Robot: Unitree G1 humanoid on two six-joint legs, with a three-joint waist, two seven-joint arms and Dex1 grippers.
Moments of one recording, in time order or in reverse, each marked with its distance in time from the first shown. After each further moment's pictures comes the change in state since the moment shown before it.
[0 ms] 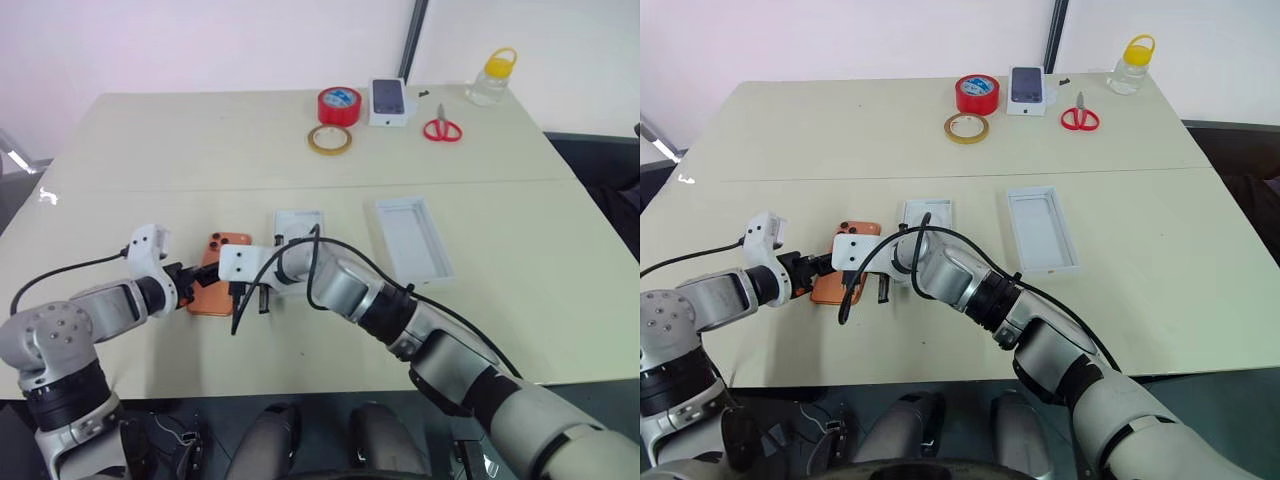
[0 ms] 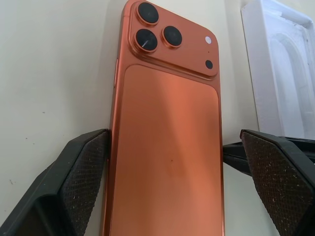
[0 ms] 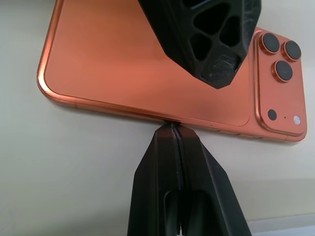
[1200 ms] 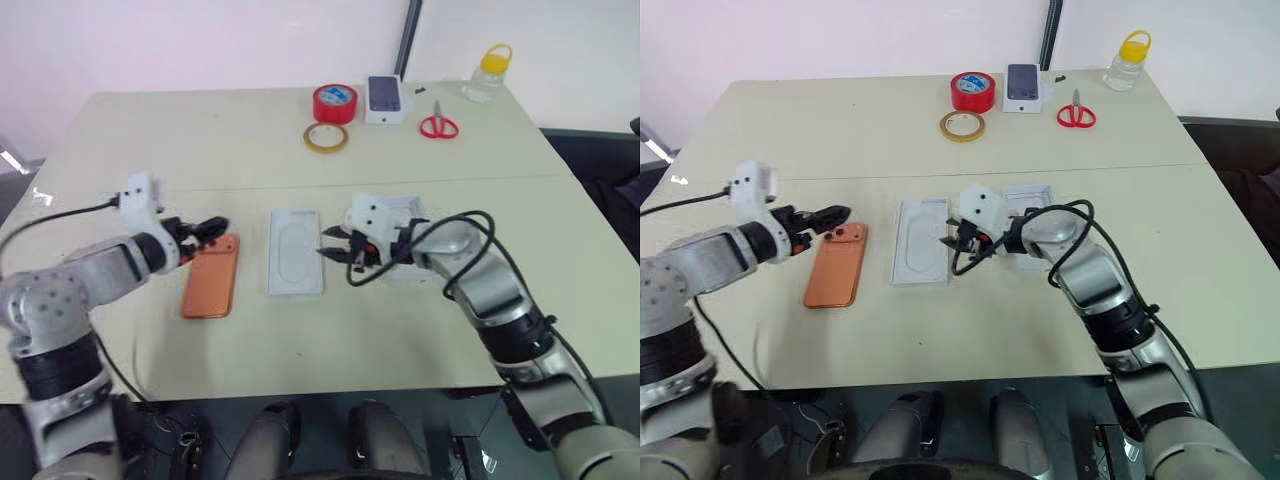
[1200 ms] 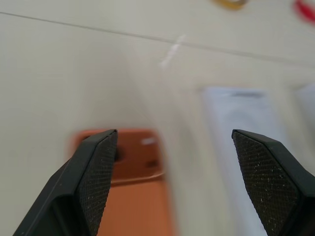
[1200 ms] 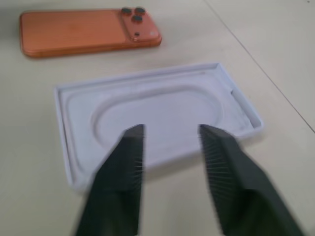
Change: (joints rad) left arm -0.083 0.187 -0.144 0.018 -0.102 -0.248 0.116; right arm 0.305 -0.423 -0.453 -0.524 0.330 0.070 0.085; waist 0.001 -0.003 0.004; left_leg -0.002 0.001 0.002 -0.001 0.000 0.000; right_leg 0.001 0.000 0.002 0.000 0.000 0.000
